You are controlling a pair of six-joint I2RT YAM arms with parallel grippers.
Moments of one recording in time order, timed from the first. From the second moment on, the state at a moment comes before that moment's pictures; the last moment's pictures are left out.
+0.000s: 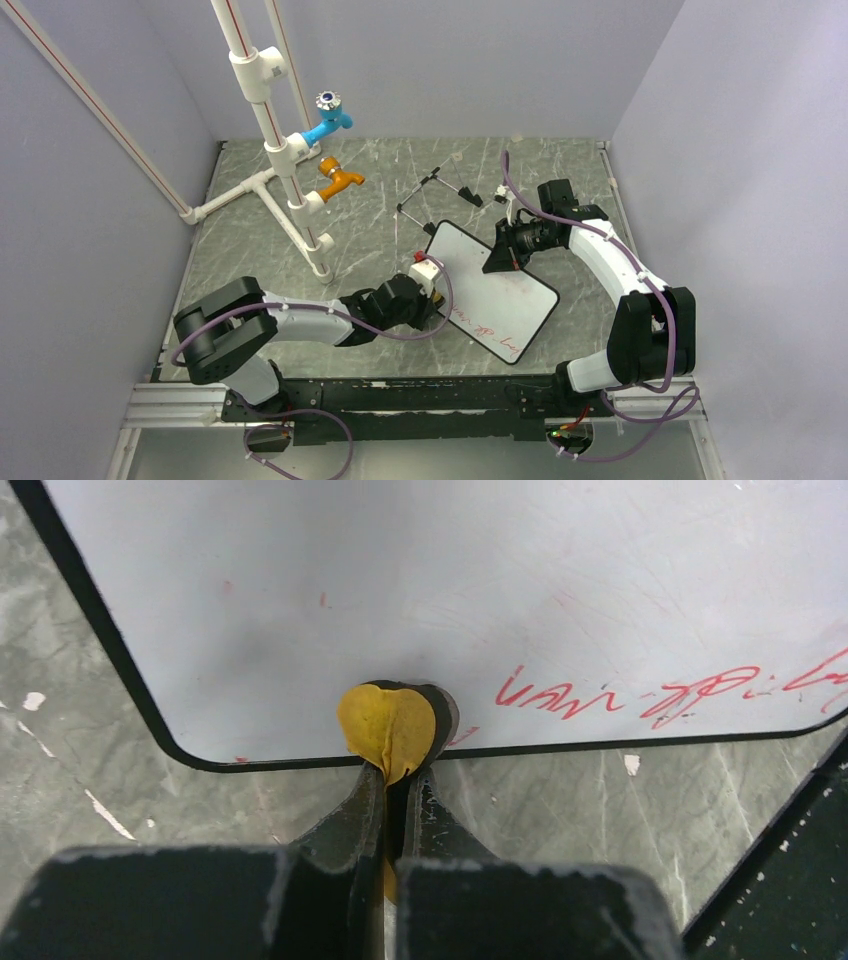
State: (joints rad) left arm -1.06 1.55 0.61 0.38 -0.16 -0.35; right arm 0.16 1.43 1.03 -0.78 -0.89 -0.36
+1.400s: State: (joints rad) left arm -1.02 1.57 0.64 0.28 -0.16 -0.43; right arm 0.15 1.43 1.03 -0.77 -0.88 -0.34
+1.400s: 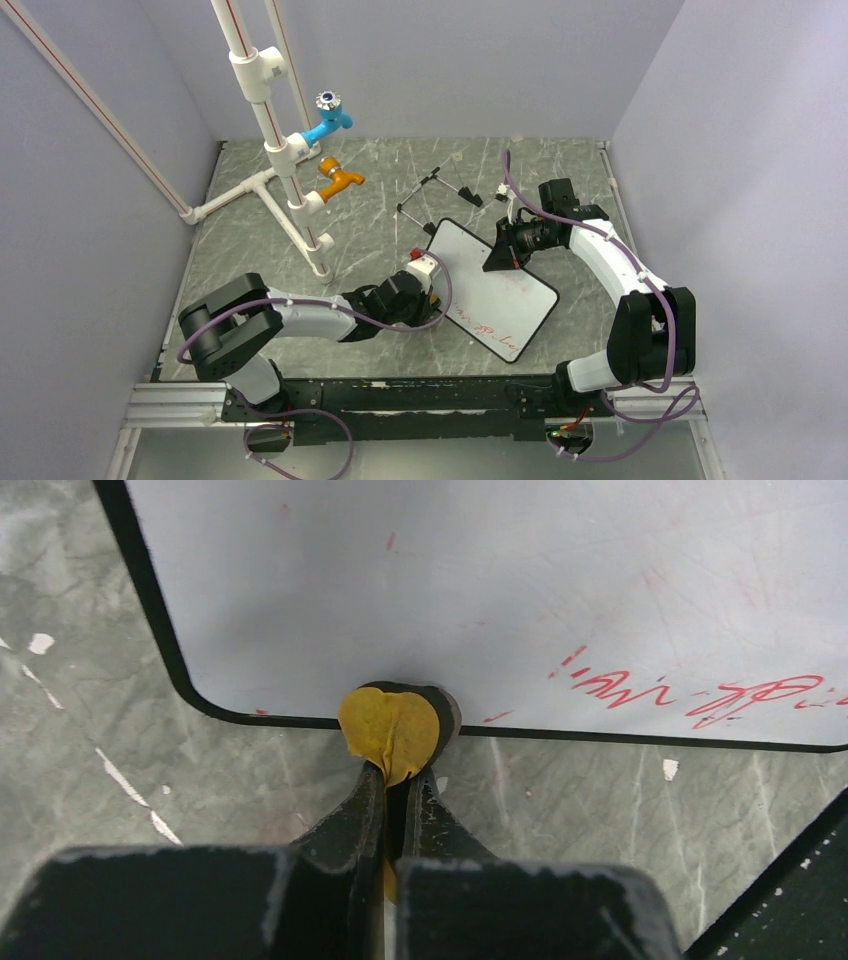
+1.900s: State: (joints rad) left arm -1.07 1.64 0.73 0.21 -0.10 -0.26; right arm 0.14 1.43 1.03 -0.77 -0.88 -0.35
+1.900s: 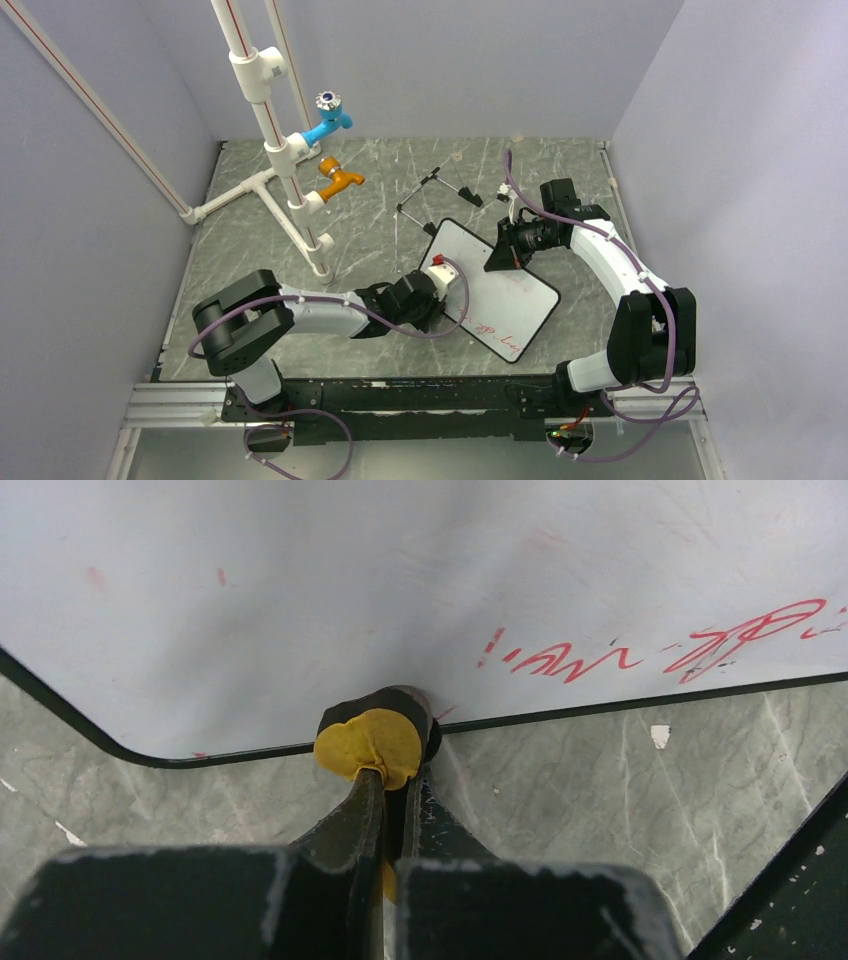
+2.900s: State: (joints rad) left arm -1.02 1.63 0.78 0.07 -0.11 -0.23; right arm 0.14 1.42 1.03 -0.77 -0.88 -0.35
